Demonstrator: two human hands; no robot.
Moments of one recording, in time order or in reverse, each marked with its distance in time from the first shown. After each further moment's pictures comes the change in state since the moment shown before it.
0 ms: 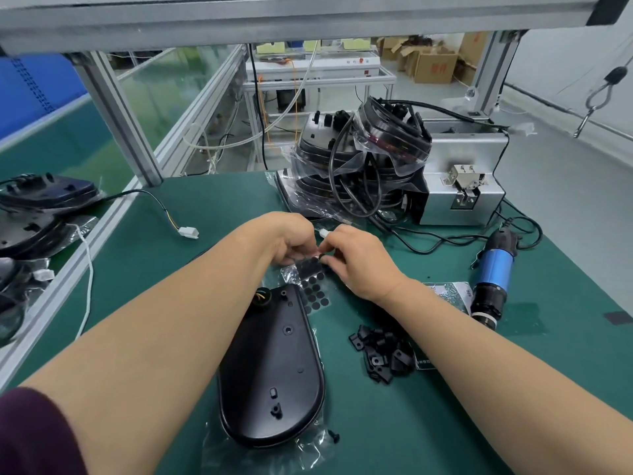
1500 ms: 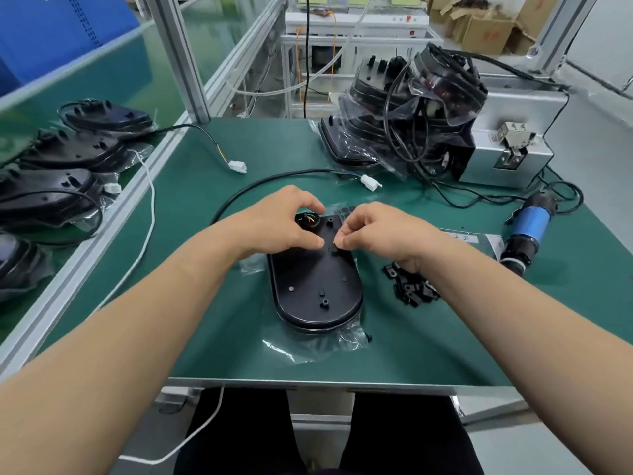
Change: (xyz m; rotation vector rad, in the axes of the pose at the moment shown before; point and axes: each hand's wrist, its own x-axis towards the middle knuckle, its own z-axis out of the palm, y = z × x) left_hand -0.122 -0.114 -0.014 0.365 0.223 0.549; right_hand -0.038 -0.093 -0.028 0.456 -0.463 0.445
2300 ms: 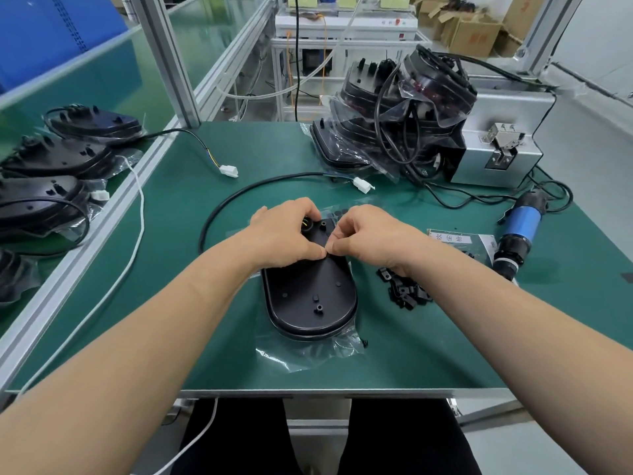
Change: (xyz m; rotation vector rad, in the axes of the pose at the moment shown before) left_hand 0.003 0.014 0.017 0.077 0.063 -0.094; right_hand 0.000 -0.004 0.002 -0.125 0.026 -0.012
